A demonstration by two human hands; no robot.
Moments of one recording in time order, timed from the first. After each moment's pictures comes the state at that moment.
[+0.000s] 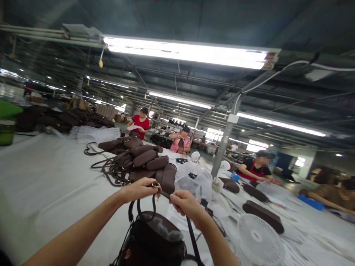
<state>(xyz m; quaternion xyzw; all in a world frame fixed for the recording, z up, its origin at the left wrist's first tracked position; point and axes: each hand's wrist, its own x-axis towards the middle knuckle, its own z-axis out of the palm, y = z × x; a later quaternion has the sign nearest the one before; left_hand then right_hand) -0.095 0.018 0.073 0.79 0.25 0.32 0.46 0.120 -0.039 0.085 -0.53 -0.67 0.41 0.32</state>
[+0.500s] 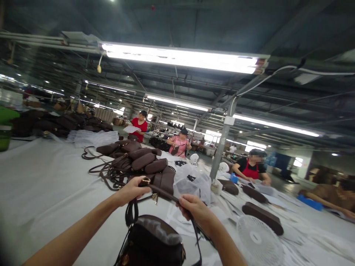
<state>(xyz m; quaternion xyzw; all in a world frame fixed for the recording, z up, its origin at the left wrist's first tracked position) -0.103 0.017 0.065 0.68 0.28 0.44 0.51 0.143 -0.053 0.088 -0.51 -0.66 0.42 0.36</state>
